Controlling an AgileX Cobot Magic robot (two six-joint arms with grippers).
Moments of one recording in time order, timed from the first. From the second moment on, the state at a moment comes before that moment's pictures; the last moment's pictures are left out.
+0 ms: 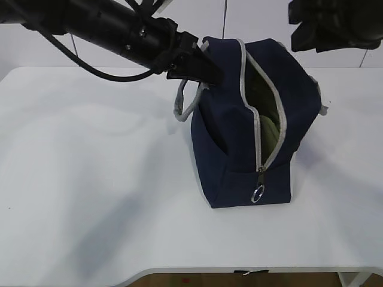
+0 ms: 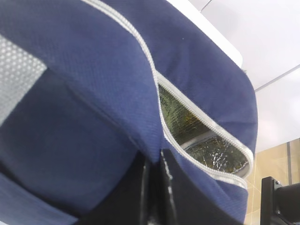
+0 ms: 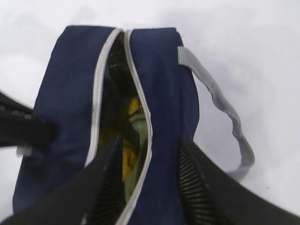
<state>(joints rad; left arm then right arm) -0.44 2.03 -1.65 -1.17 0.95 0.91 0.35 1.37 -1.25 -0.11 0.66 0.31</state>
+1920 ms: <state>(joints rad) -0.44 2.03 -1.65 -1.15 0.97 0.91 0.35 0.89 -0.58 0.66 0.65 -0.90</state>
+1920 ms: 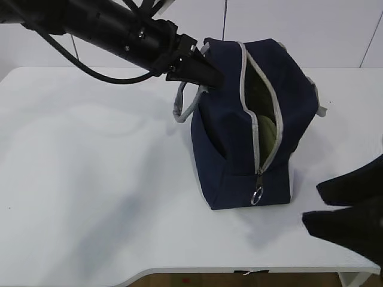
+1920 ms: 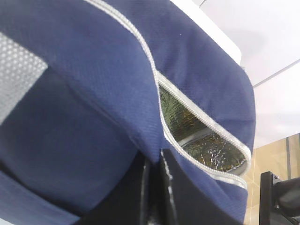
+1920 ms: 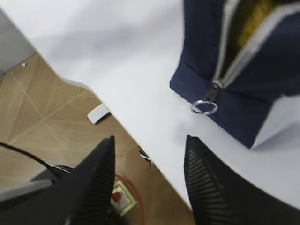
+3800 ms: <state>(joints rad) -0.44 2.03 -1.65 -1.15 1.01 0.91 0.35 1.46 -0.52 1.80 0.31 -2.38</state>
